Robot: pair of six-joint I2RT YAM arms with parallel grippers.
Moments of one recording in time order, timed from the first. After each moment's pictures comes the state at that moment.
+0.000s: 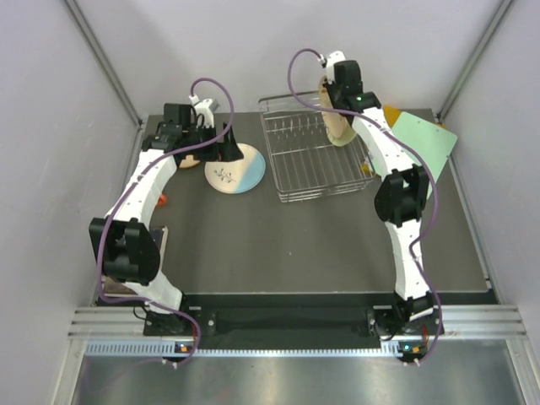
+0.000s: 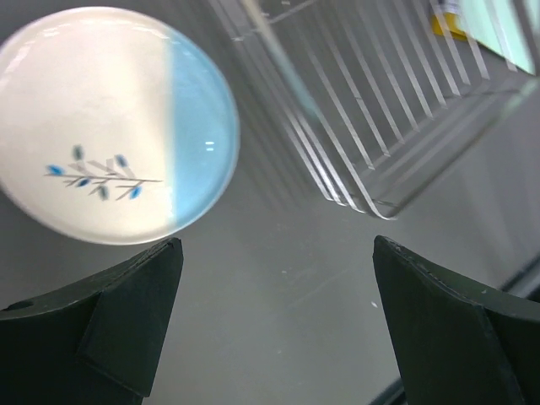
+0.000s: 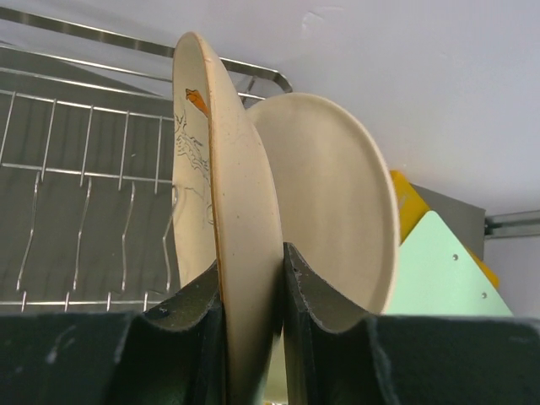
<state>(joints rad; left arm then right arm) -0.13 1.63 1.51 -0.60 0.53 -0.13 0.31 2.34 2.42 -0.55 0.27 -0.27</state>
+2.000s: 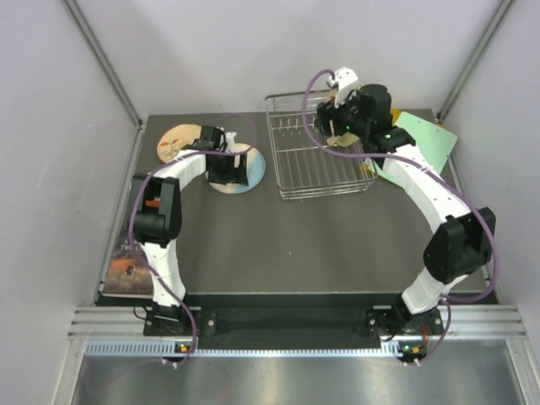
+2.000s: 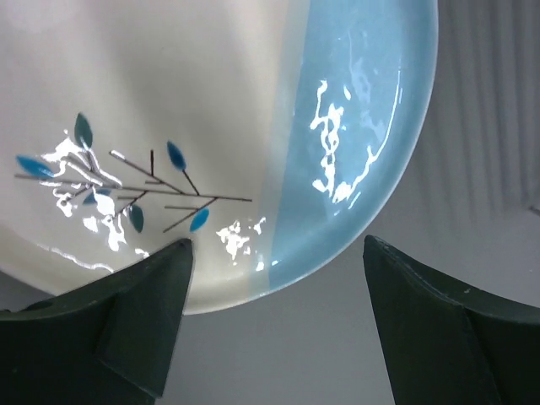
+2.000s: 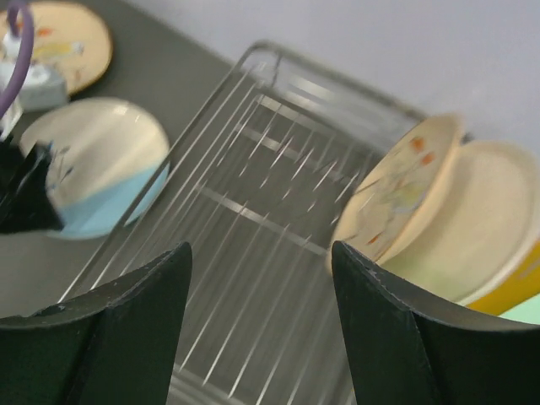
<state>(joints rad) -0.18 2.00 1.47 -0.49 0.28 -0.07 0.37 1.64 1.59 -0.19 -0.16 -0.20</state>
